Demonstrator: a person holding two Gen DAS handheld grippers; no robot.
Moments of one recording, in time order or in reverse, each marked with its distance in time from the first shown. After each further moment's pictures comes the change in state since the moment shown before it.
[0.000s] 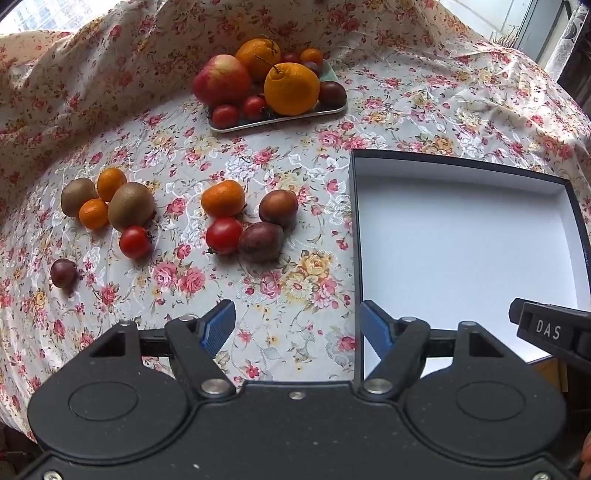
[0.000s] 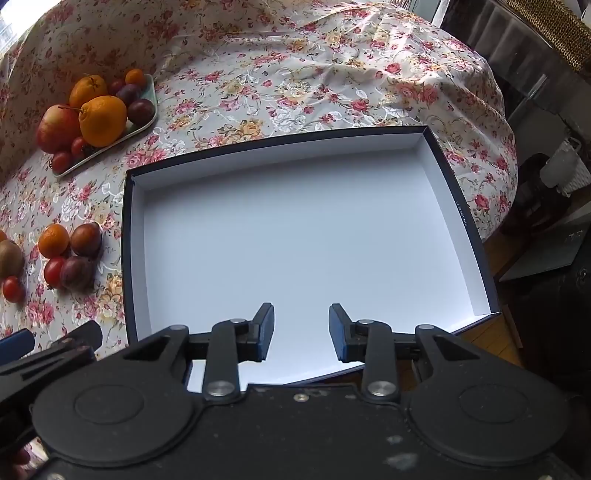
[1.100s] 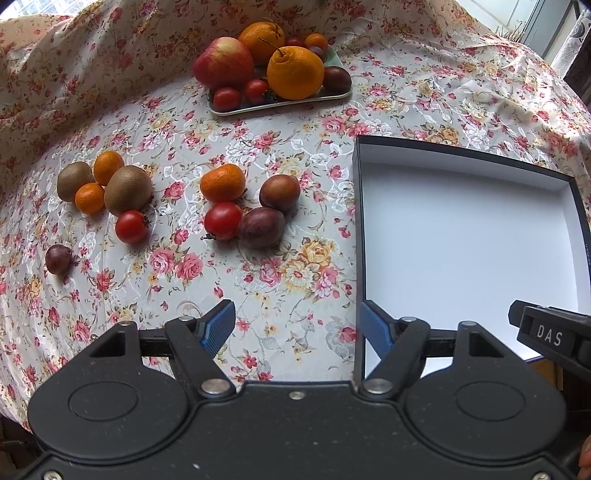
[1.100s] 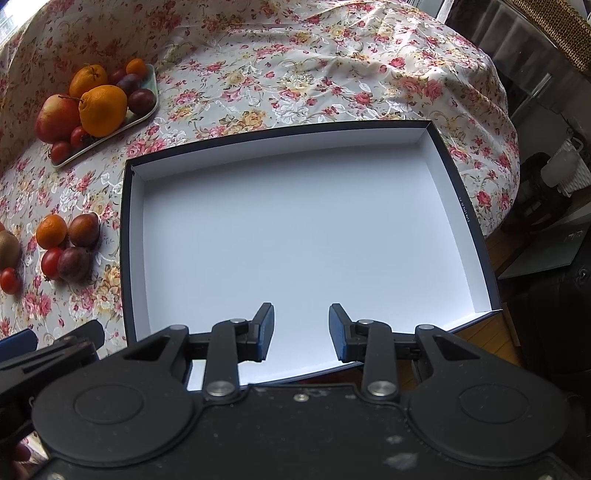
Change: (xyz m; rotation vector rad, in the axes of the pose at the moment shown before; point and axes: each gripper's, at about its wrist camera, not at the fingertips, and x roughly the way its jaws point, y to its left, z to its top) left arm 0.006 0.002 -0.002 -0.031 0.008 -0.025; right arm 0.003 0.002 0.001 -0.021 0.010 -0.011
